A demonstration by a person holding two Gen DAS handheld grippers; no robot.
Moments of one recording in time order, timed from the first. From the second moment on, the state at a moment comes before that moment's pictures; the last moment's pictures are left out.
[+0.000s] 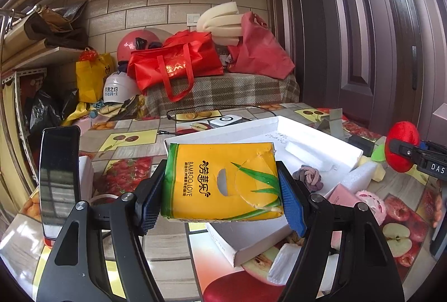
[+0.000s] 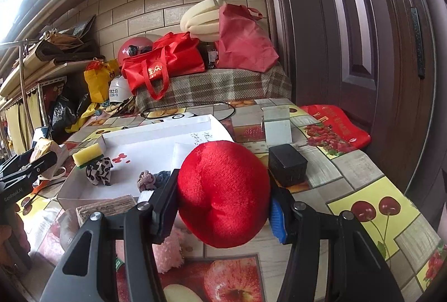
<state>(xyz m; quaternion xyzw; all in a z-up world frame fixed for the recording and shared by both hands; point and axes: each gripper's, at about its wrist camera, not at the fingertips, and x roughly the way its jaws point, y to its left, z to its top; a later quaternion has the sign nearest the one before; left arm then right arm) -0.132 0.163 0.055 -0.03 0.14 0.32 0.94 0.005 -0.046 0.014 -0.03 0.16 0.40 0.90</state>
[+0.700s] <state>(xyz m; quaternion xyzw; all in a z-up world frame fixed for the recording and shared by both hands) -0.076 0.194 0.058 -0.05 0.12 0.33 0.93 0.001 0.068 0.018 -0.09 0.12 0.45 0.88</state>
